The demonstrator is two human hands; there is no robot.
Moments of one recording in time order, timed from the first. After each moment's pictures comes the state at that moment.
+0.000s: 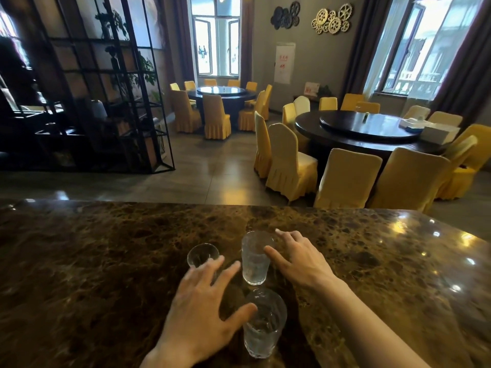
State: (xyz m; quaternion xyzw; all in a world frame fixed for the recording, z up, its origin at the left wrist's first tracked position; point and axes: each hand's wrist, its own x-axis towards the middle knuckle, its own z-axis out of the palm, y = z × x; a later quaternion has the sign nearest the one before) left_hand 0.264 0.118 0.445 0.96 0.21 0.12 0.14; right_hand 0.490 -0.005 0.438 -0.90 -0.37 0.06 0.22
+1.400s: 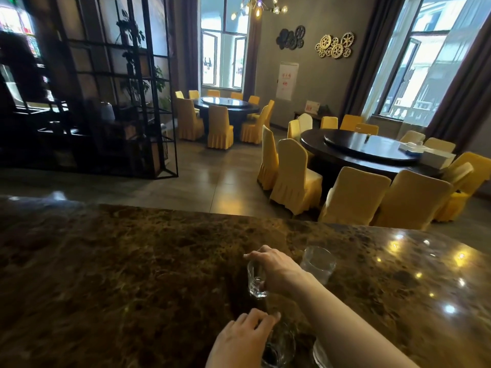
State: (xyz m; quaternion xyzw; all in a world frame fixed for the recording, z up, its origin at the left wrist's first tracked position) left_hand 0.204 0.200 0.410 0.98 0.05 0.03 0.20; right_hand 0.395 0.168 0.436 -0.87 -0.49 0.10 0.03
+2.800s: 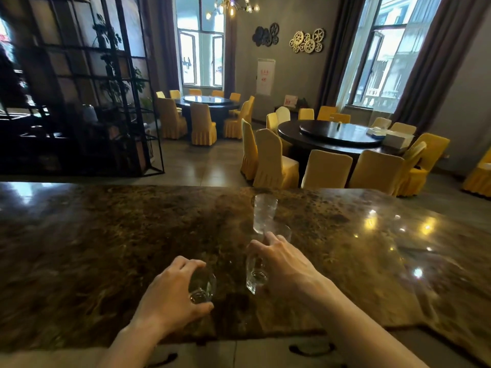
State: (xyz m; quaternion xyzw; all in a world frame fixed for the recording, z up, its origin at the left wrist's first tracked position) left_hand 0.057 0.132 0.440 0.95 0.19 0.13 0.22; right_hand 0.226 -0.056 0.493 -0.87 -0.49 -0.01 0.06
